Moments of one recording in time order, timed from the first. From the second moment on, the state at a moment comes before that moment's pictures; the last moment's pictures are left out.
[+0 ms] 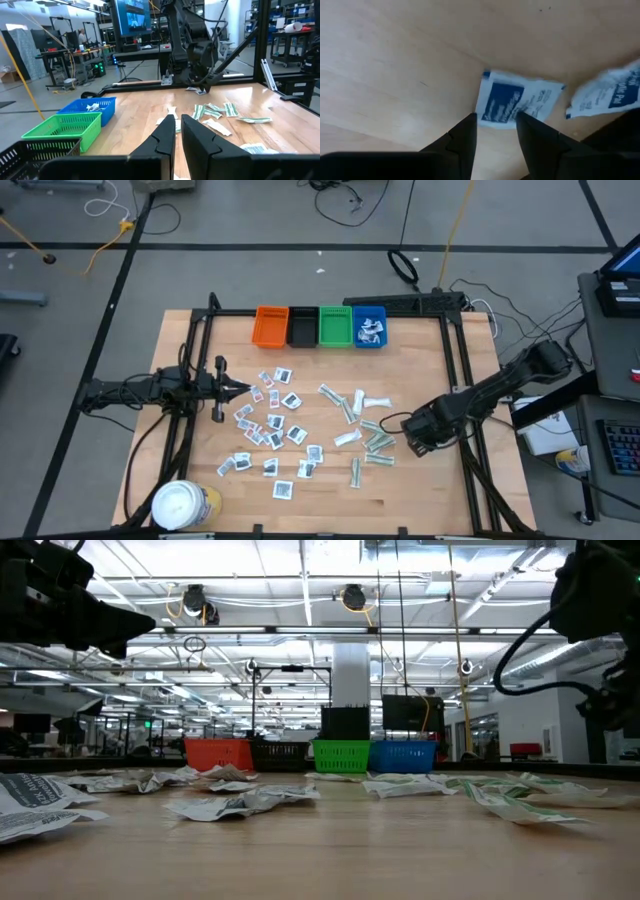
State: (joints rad) left arm 0.00 0.01 0.02 0.03 -0.03 0.10; right arm 0.39 1.31 0.54 -0.88 -0.32 1.40
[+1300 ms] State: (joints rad) left arm 0.00 0.01 0.02 0.03 -0.03 0.10; right arm 0.22 1.37 1.09 -1.26 -0.33 0.79
